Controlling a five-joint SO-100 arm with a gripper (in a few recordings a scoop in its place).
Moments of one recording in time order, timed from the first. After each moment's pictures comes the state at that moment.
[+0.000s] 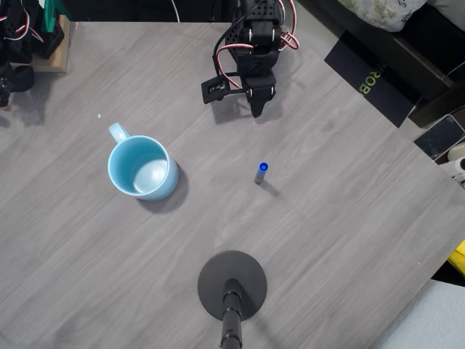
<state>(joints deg) 0.7 189.7 177.2 69.9 -7.9</state>
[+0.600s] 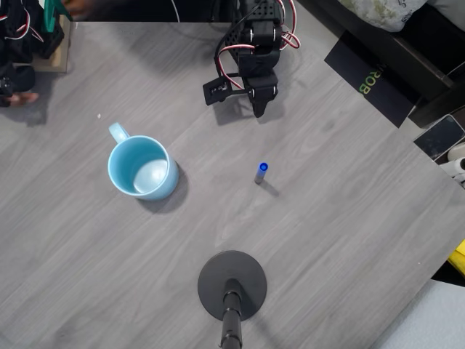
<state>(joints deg) -1.1 189.7 177.2 69.9 -7.9</state>
